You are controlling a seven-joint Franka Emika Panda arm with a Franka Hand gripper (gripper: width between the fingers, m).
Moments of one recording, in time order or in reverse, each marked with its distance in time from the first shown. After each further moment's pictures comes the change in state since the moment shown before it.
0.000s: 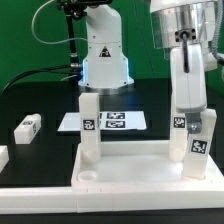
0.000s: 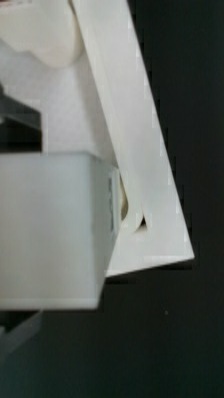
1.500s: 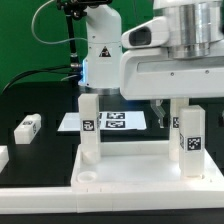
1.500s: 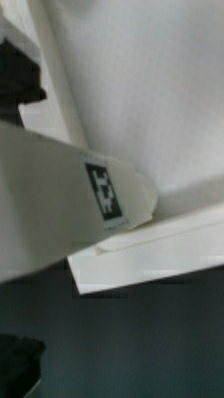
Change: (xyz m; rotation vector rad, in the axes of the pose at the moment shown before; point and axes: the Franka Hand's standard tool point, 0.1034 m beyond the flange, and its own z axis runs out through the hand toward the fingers) arm 0.001 -0.003 -0.003 -0.078 0.005 -1.495
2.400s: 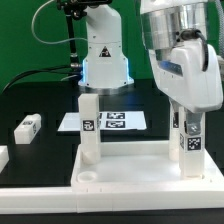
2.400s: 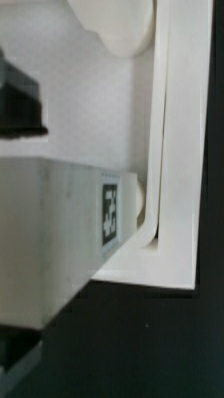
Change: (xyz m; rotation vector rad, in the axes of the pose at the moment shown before) arm -0.008 0.006 0.002 0.024 -0.033 0.972
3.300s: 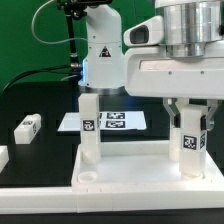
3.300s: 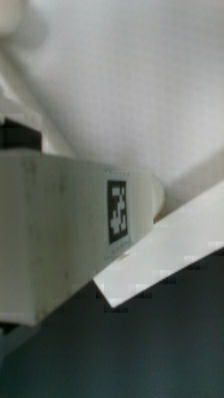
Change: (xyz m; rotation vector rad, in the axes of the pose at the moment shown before) arm 0.002 -0.009 -0.001 -0.006 0.069 -0.514
